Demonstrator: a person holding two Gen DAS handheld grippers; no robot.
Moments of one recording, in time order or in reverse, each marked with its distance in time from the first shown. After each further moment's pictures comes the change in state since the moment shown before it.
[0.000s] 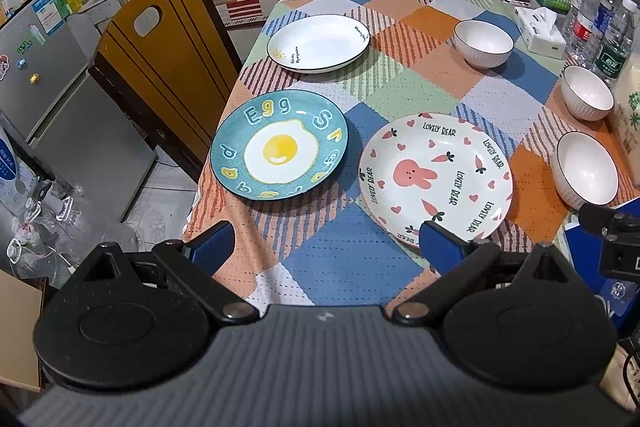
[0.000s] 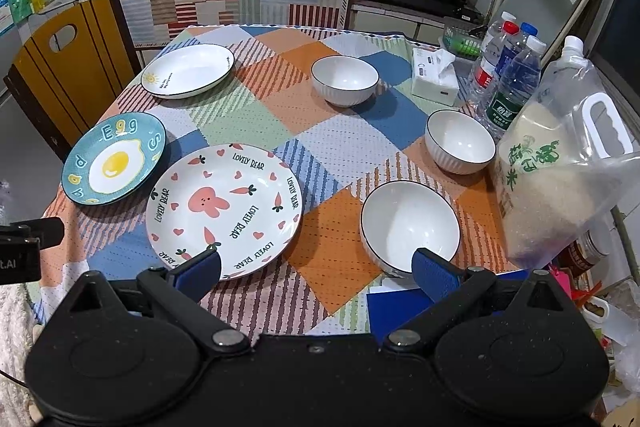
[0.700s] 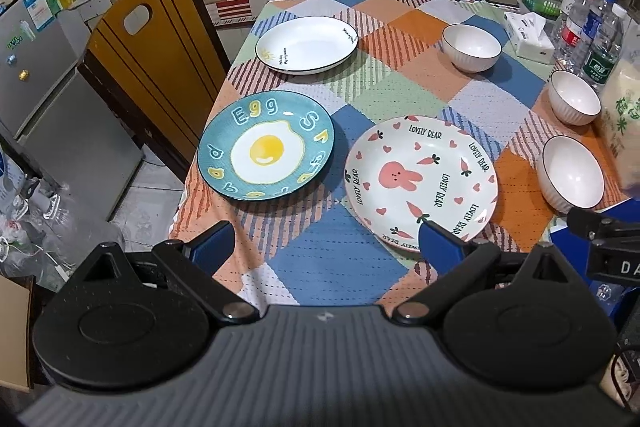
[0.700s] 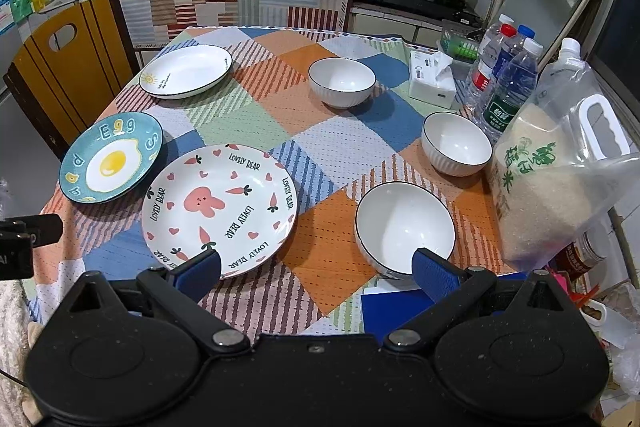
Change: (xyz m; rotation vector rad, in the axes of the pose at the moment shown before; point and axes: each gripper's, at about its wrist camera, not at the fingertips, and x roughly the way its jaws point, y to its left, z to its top) left arm -0.002 0.000 0.000 -0.015 -0.004 -0.046; right arm 0.000 -0.003 -0.003 -0.009 -0.011 -0.008
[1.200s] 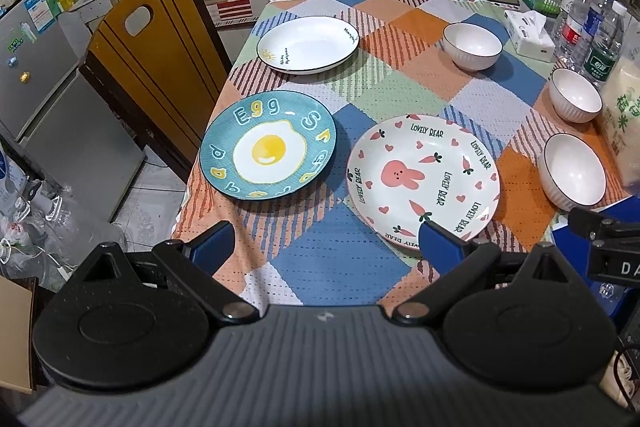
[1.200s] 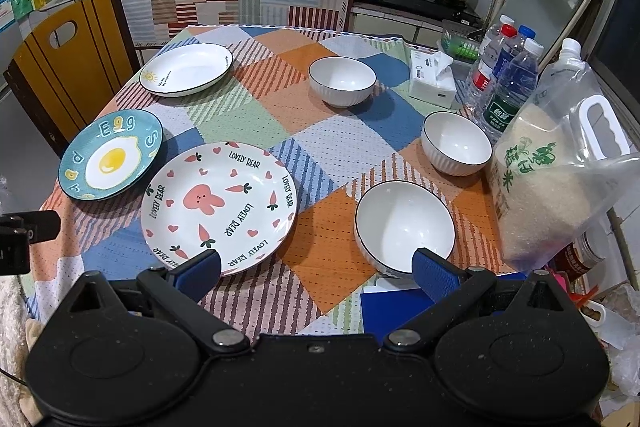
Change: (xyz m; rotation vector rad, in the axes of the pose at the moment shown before) left arm -0.001 0.000 -0.001 0.011 -0.001 0.006; right arm 0.000 0.001 -0.002 -0.008 -0.001 0.001
